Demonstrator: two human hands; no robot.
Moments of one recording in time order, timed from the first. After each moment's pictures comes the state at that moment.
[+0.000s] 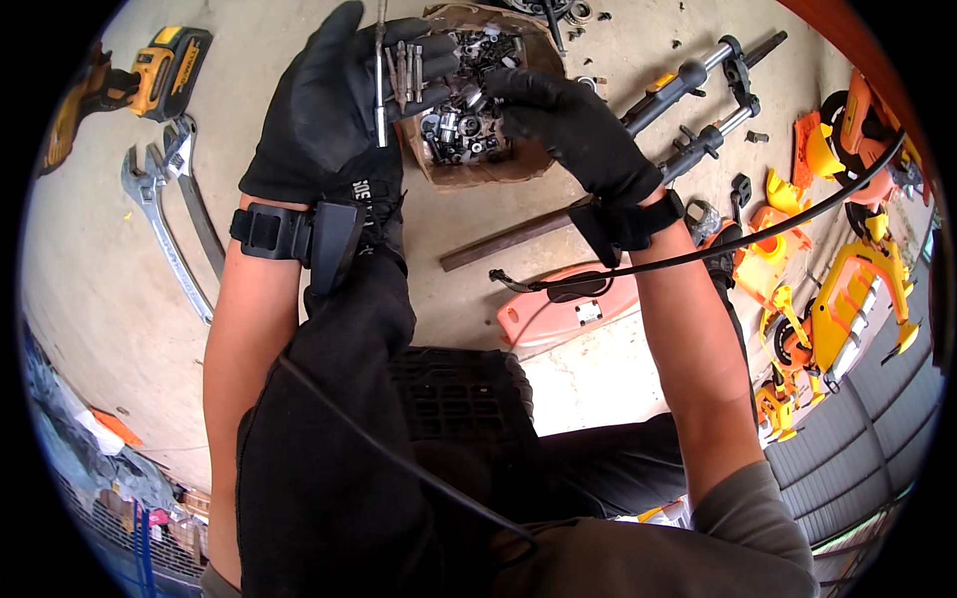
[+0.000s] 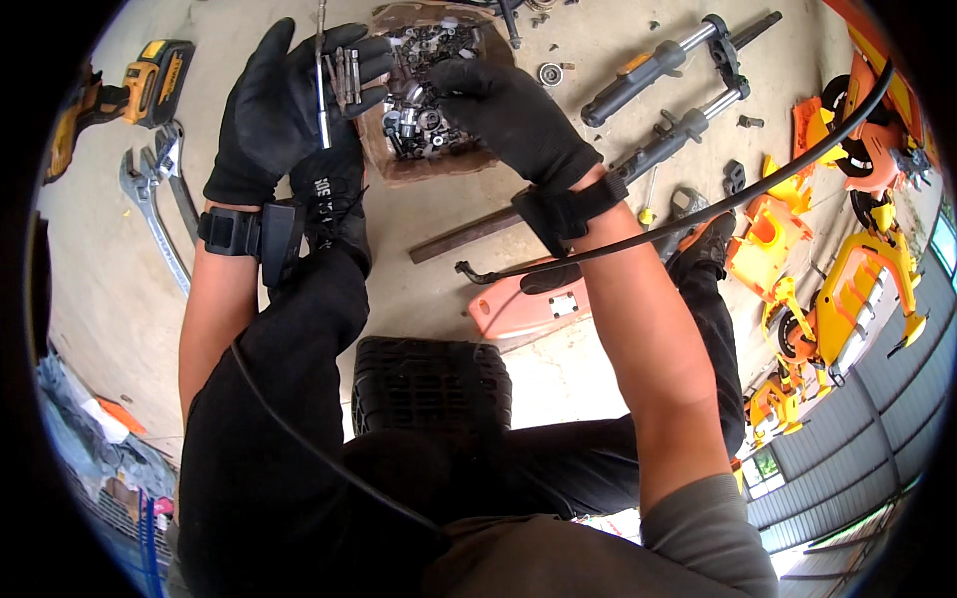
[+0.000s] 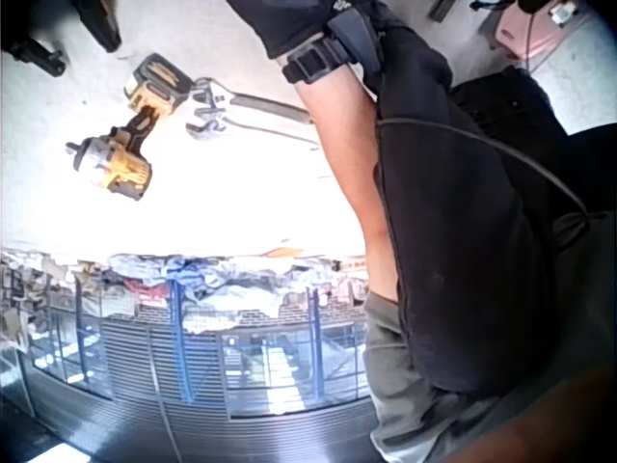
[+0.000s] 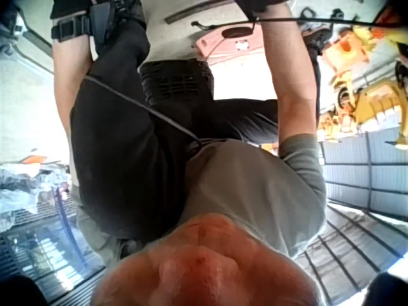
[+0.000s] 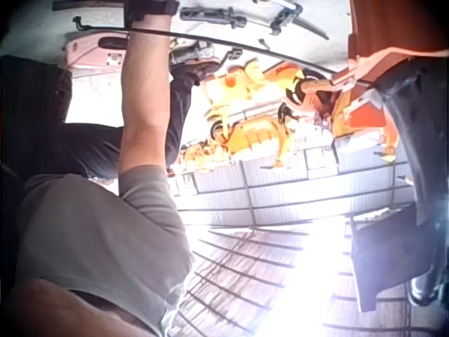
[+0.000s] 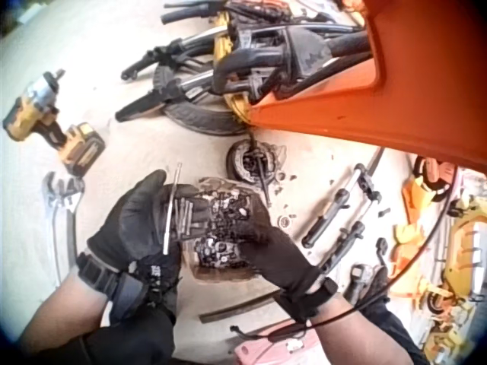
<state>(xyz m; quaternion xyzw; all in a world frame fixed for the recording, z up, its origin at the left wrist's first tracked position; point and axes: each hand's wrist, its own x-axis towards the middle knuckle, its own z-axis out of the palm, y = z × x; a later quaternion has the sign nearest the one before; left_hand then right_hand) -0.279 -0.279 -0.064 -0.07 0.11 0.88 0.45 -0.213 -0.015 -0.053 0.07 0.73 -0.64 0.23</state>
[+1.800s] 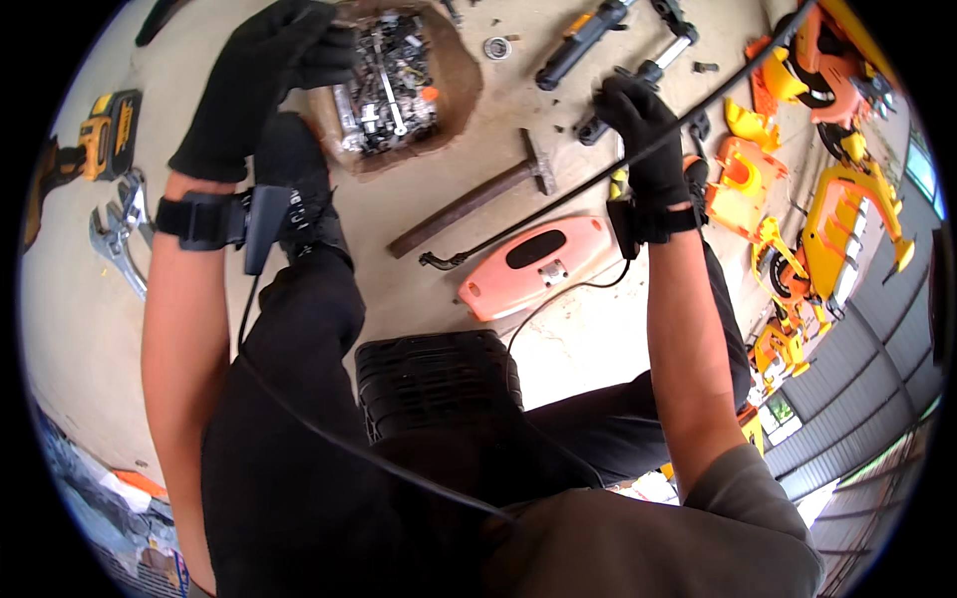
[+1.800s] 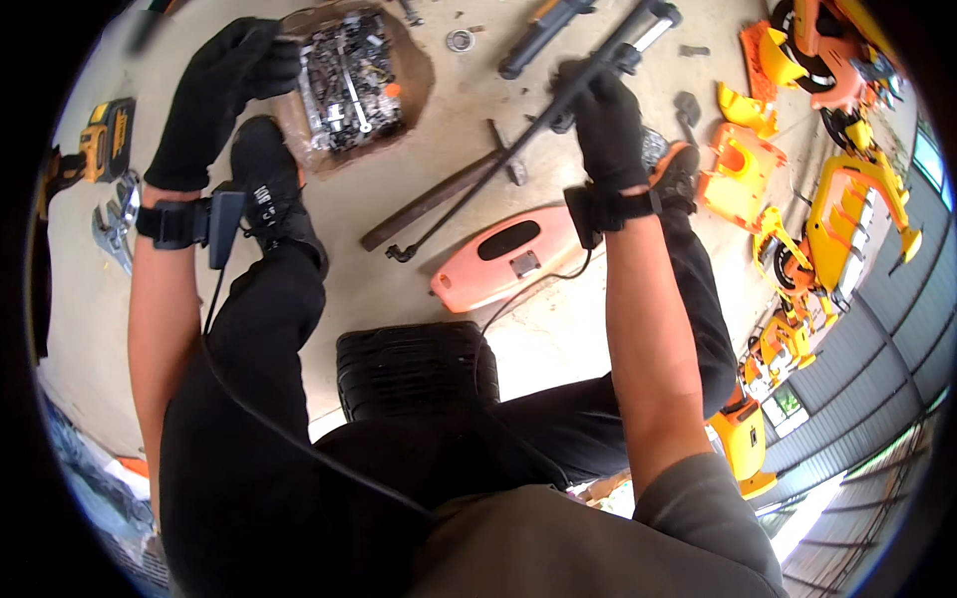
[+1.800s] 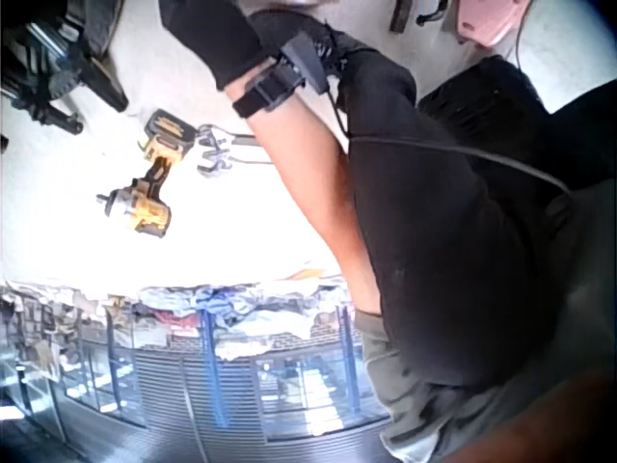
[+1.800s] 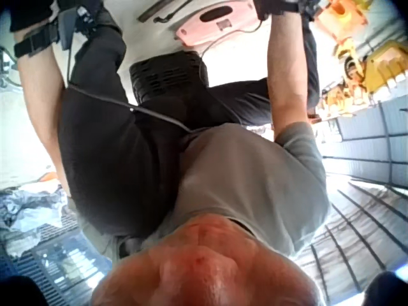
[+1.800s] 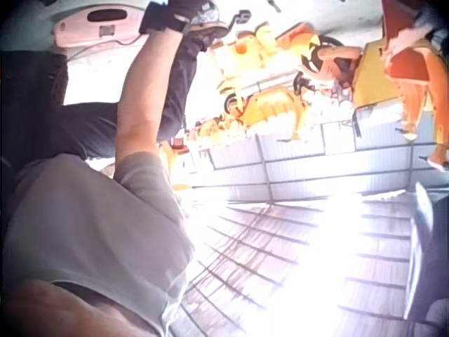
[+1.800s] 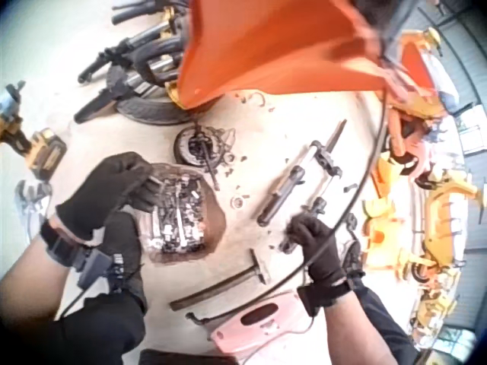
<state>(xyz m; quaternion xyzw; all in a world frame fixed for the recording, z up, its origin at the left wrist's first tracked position) -0.300 -0.254 -0.047 0.06 0.60 0.71 0.38 -0.124 0.129 -0.020 0.27 0.78 -0.57 0.07</state>
